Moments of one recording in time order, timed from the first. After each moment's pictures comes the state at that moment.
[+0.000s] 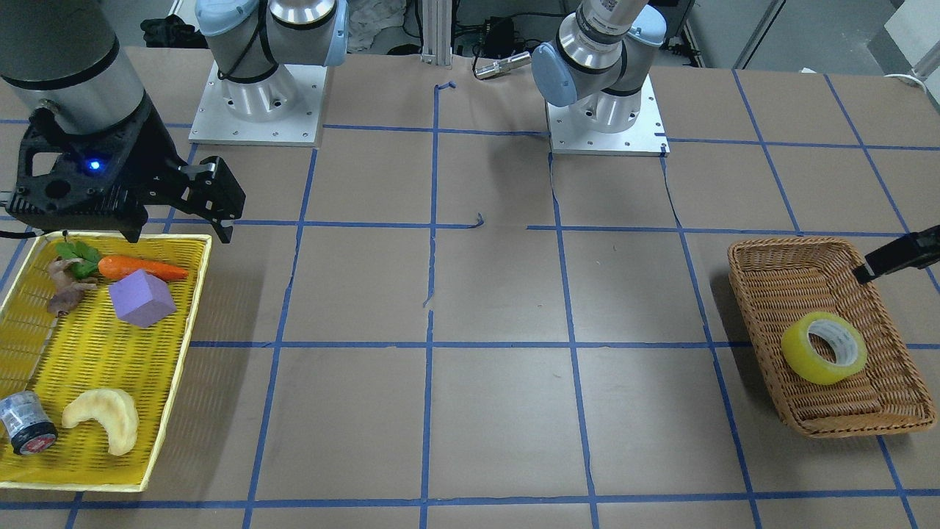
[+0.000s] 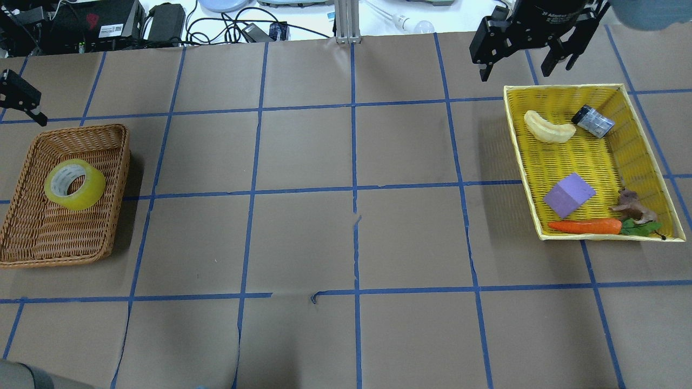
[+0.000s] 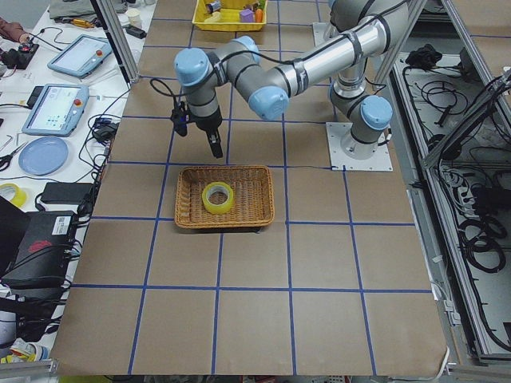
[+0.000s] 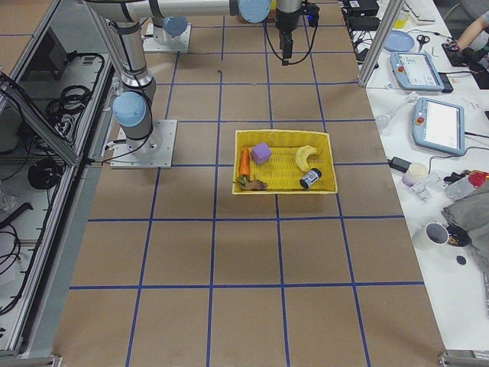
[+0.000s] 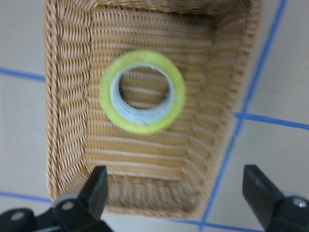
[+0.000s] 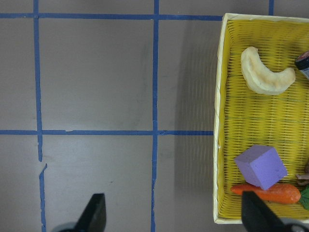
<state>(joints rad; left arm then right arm) -1.06 -1.81 -1.35 -1.63 1.59 0.25 1.56 -1.43 1.39 -1.58 -1.59 -0.04</state>
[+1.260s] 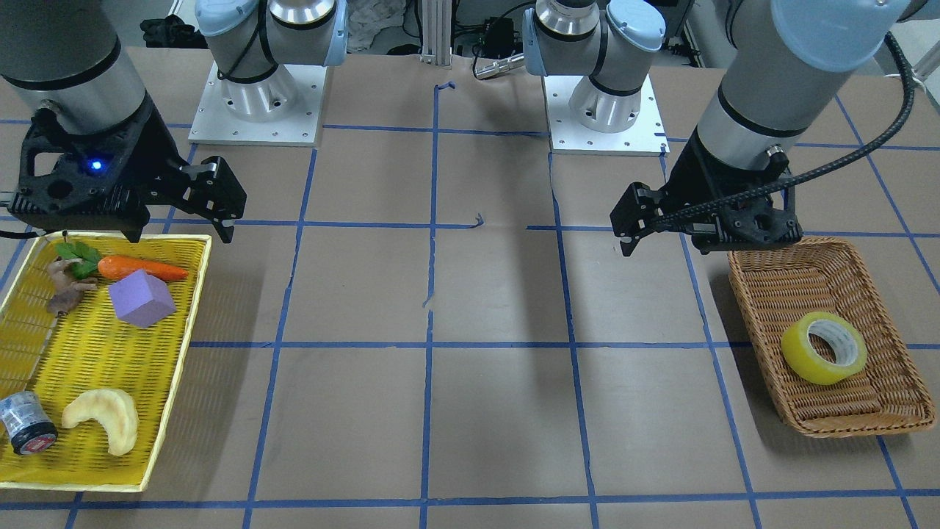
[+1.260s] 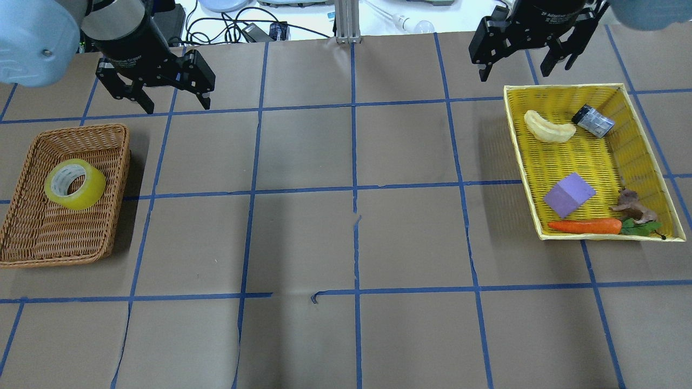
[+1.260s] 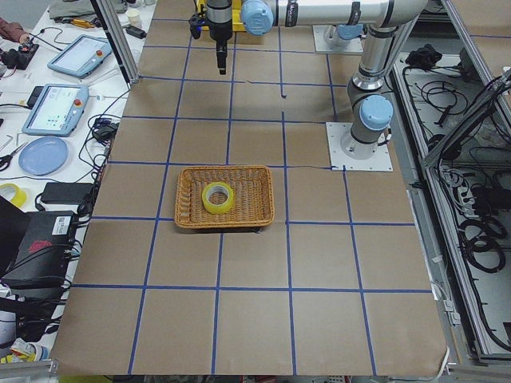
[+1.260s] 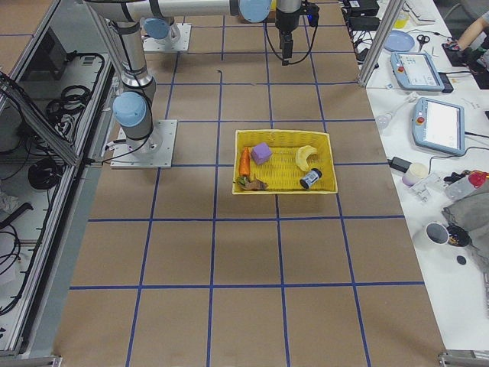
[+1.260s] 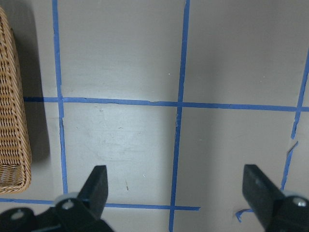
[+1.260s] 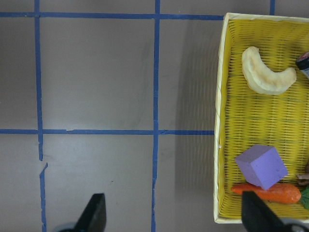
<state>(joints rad) -1.53 -1.69 -1.48 -1.52 1.58 0.00 1.56 -1.43 1.39 -1.58 -1.59 -0.04</state>
